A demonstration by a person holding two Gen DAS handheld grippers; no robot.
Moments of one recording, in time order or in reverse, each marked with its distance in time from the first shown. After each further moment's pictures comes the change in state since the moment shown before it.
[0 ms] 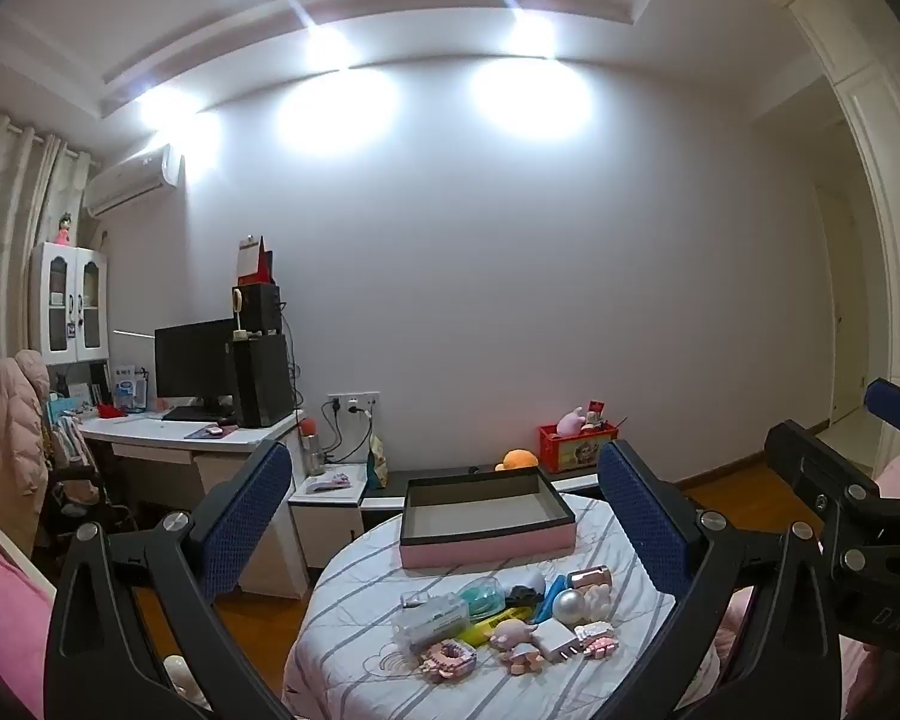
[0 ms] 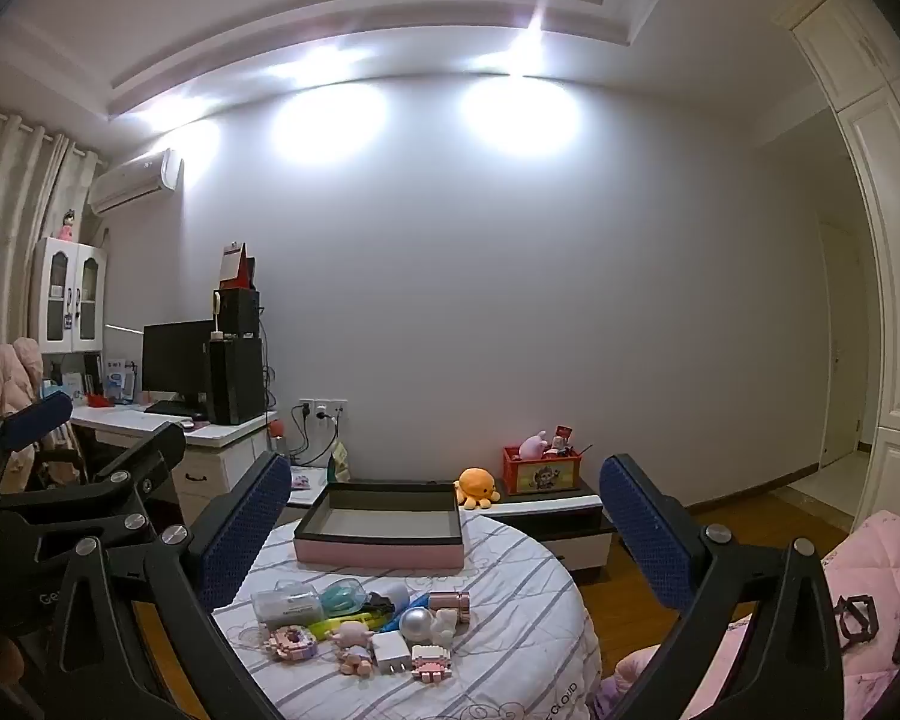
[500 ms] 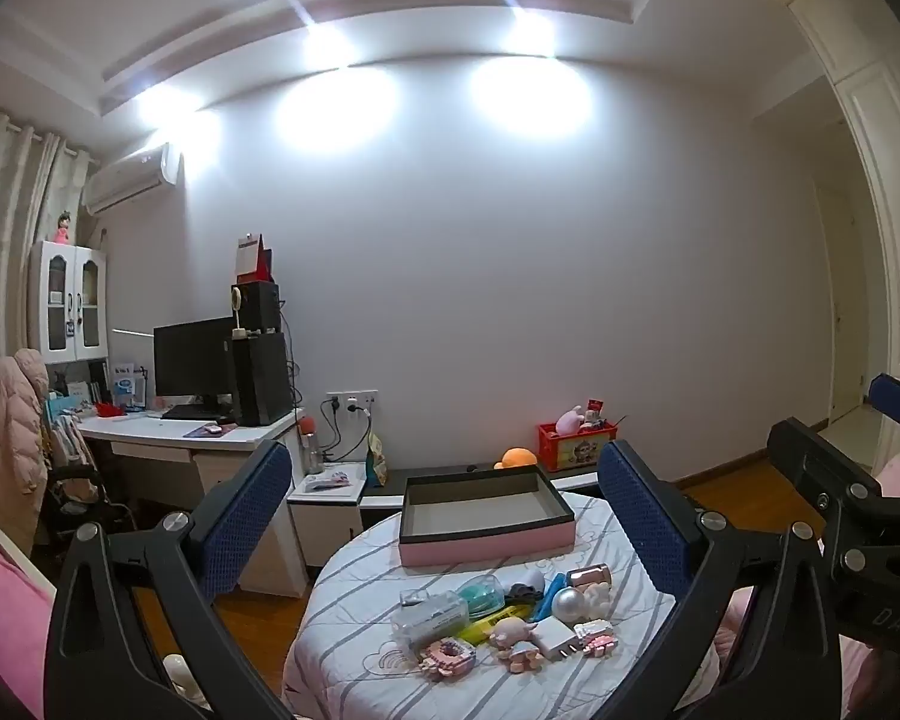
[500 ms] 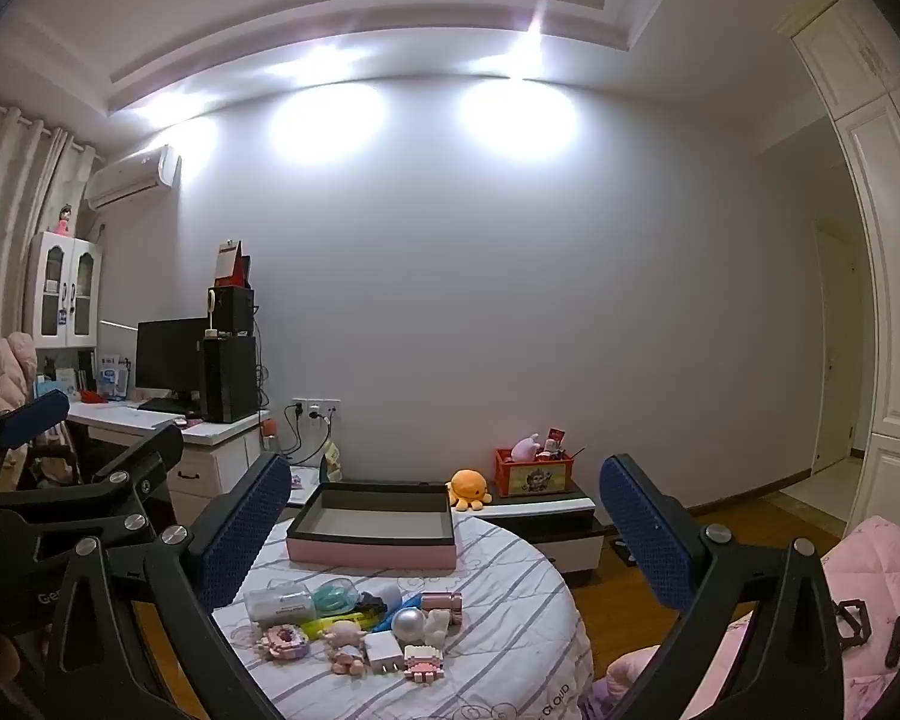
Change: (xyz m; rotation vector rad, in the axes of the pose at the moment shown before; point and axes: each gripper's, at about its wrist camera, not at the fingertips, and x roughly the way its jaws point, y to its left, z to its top) left arm 0.001 0.002 -0.003 0.010 0.004 -0.004; right arm -0.003 -0.002 -0.005 -0.009 -0.005 -0.014
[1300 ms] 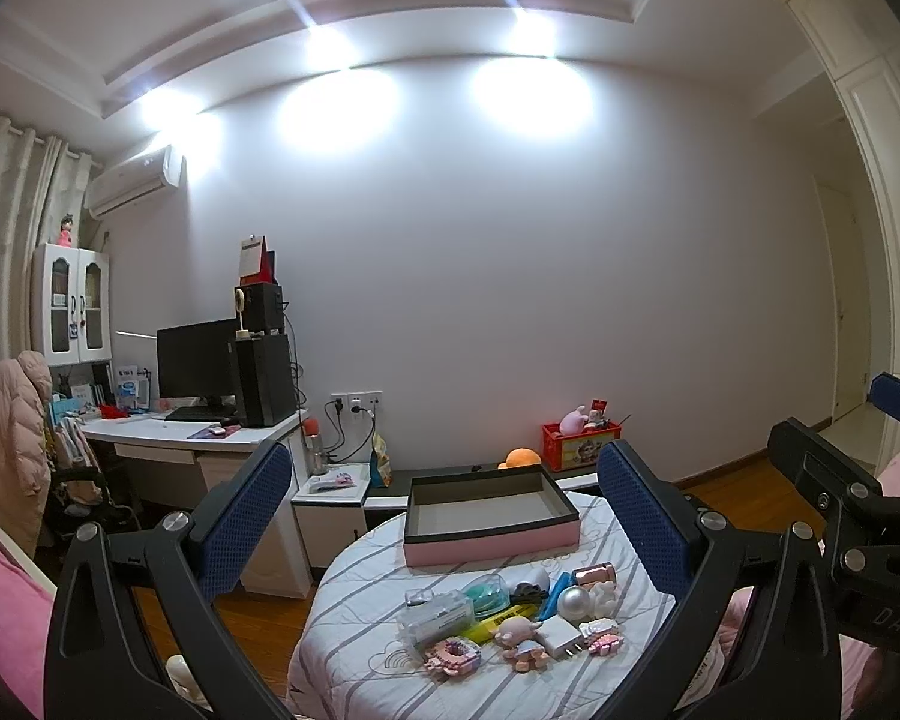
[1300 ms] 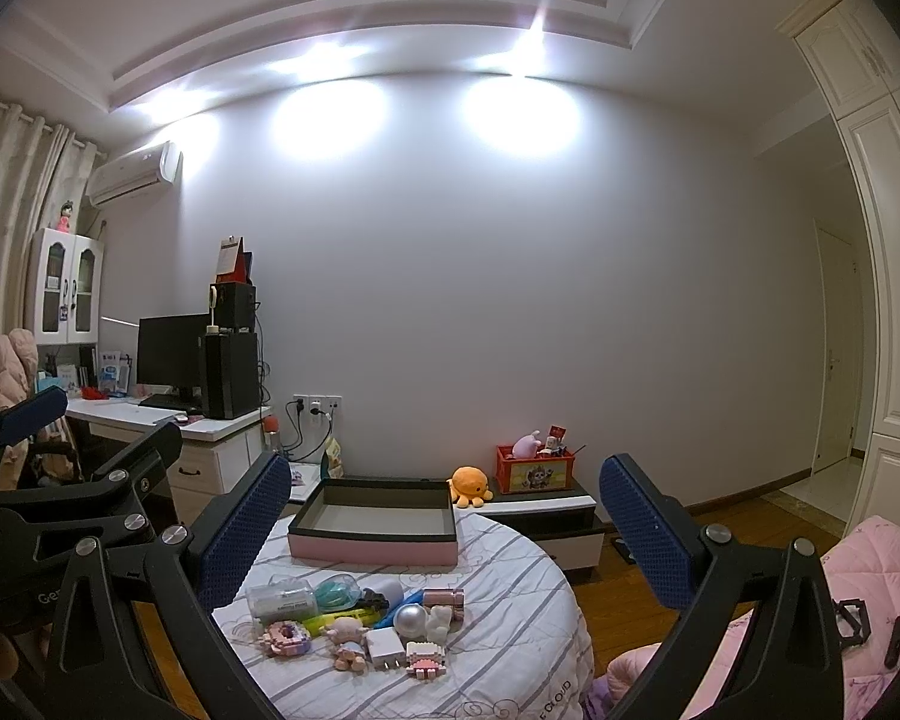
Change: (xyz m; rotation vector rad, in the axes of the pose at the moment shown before) left arm -0.006 0.004 0.000 0.005 -0.005 0.006; right arm 0.003 0.003 0.003 -0.002 0.011 0.001
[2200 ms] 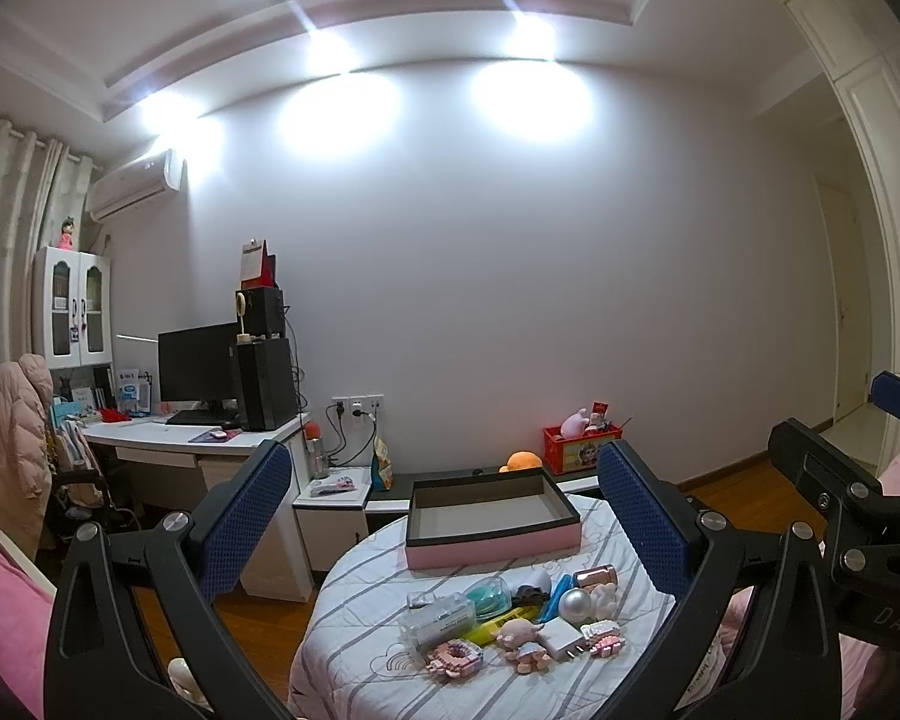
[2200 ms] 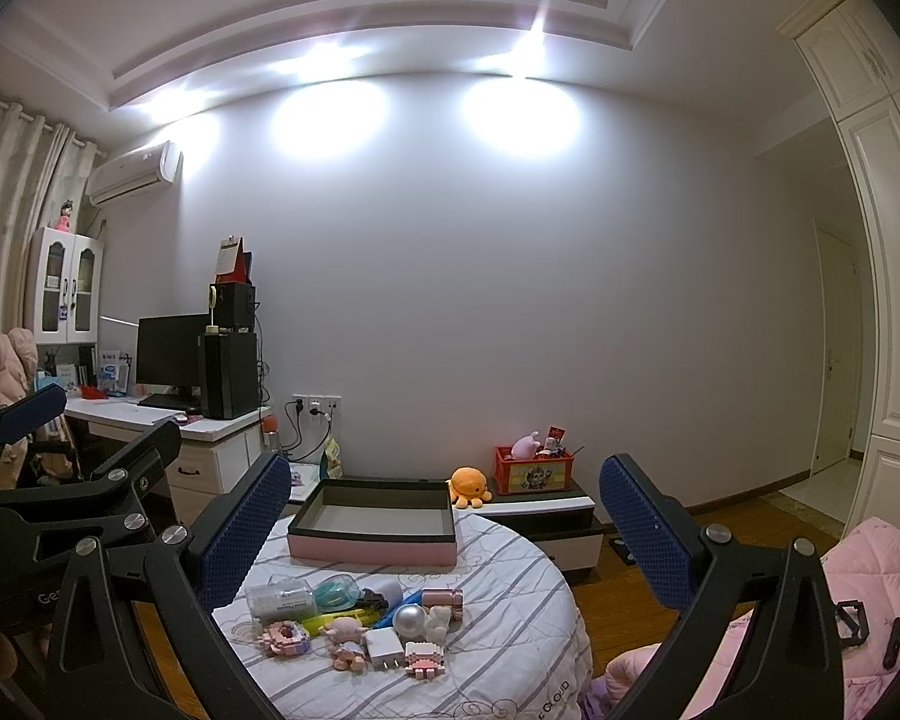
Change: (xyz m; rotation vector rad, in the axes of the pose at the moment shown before) left arm -0.001 -0.002 0.002 0.007 -0.010 0.006; right arm 0.000 -0.001 -0.001 -0.003 -0.001 0.000
